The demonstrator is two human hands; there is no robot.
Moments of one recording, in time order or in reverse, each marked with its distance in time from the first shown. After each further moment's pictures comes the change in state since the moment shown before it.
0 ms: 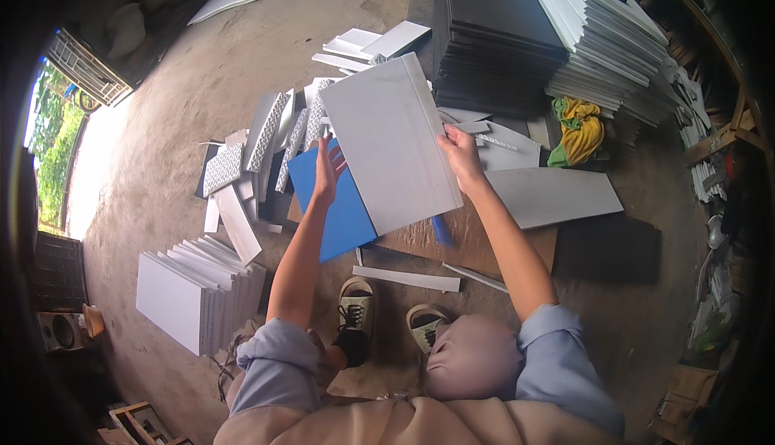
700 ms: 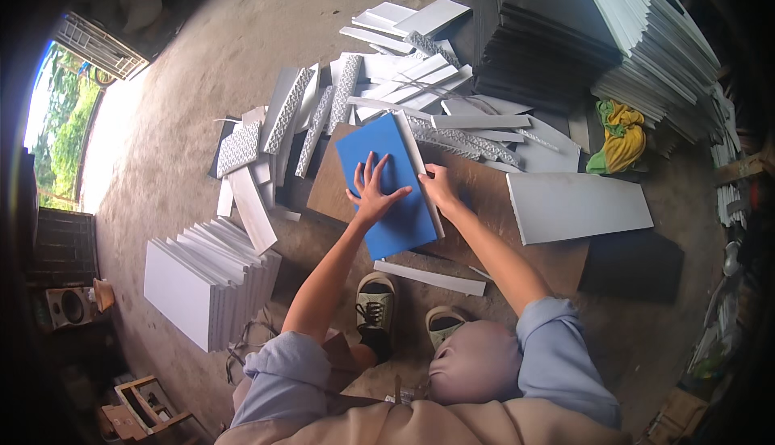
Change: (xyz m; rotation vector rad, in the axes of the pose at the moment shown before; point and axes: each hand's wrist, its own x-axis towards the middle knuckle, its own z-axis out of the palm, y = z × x) left_hand -0.040 -0.053 -0.005 1.256 -0.055 0.052; right_hand 0.017 0.166 0.046 -0.429 -0.049 0.229
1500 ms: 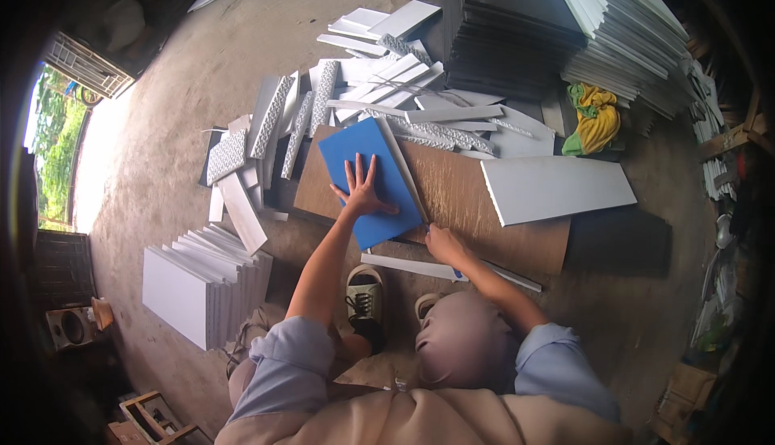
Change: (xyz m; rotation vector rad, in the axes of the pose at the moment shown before) left_hand -0.006 -0.012 0.000 0.385 -0.162 0.023; right_hand -0.149 -0.008 -0.027 -0.738 -0.277 0.007
